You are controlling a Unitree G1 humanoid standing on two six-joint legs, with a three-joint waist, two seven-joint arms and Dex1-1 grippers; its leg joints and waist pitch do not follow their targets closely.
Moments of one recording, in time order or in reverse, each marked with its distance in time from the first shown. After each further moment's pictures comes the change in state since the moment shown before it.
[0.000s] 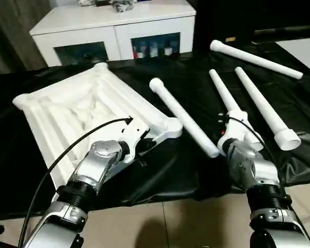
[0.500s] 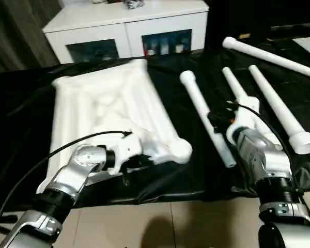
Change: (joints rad) left arm 0.058 0.192 -0.137 -0.040 0.039 -0.365 -0.353; right arm -0.046 -0.092 0.058 -0.073 -0.022 0.023 0.099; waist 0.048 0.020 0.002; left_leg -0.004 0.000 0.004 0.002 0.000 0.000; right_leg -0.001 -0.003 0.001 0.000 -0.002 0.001
